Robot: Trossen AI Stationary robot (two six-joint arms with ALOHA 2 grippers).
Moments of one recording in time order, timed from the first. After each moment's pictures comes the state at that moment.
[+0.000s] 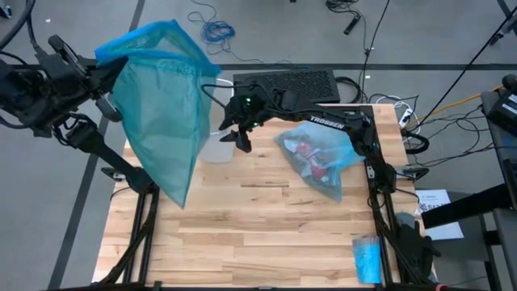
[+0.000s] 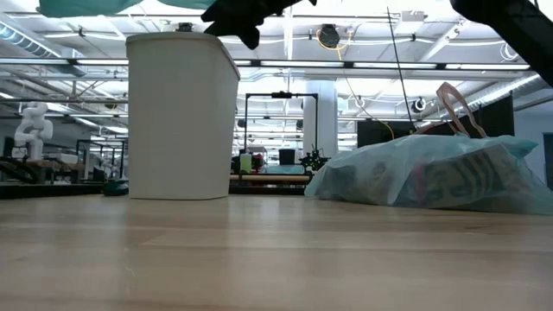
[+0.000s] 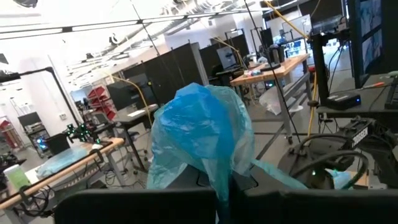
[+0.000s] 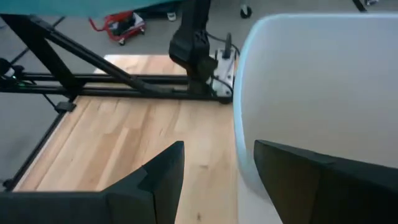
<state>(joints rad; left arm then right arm) -0.64 1.16 2.19 -0.67 -1.29 0.66 -0.26 2.15 2.31 -0.72 -0.41 -0.12</state>
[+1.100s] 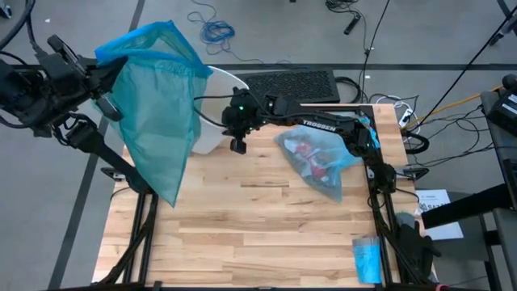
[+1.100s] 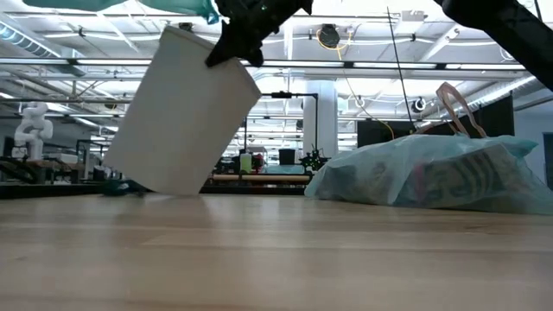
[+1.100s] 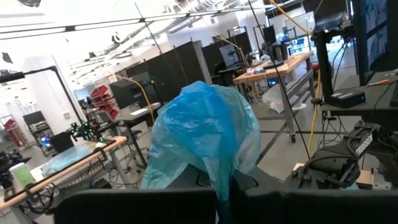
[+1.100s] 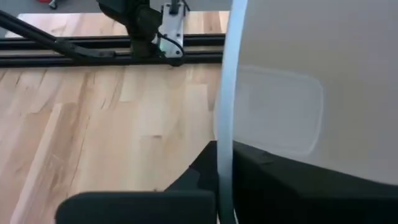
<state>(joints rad) -0.64 1.16 2.19 -0.67 -1.30 0.67 -0.25 2.21 2.31 -0.79 -0.17 -0.12</state>
